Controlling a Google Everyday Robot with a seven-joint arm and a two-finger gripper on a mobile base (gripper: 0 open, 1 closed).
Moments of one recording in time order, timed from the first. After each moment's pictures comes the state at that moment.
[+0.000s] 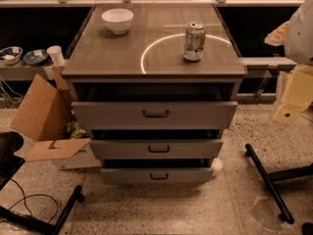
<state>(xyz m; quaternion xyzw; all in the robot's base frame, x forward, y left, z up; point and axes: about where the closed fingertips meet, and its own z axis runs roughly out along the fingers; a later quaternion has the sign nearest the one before) 0.438 -0.216 0.977 -0.60 0.78 -0.04 0.16</state>
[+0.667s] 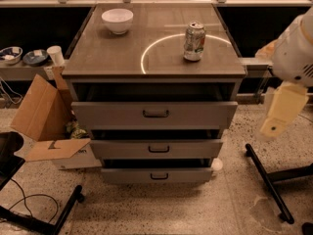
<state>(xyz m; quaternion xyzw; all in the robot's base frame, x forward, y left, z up) 0.438 -0.206 0.948 -0.60 0.78 -0.01 0.17</state>
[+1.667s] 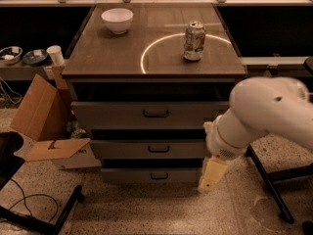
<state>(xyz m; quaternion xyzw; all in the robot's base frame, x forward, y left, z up) 0.442 -0.144 0.726 -0.61 0.78 0.05 0.15</state>
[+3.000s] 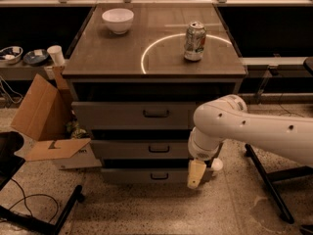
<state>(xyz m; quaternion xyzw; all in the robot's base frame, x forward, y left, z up) 0.506 -0.132 0.594 -0.64 0.76 0.02 0.09</state>
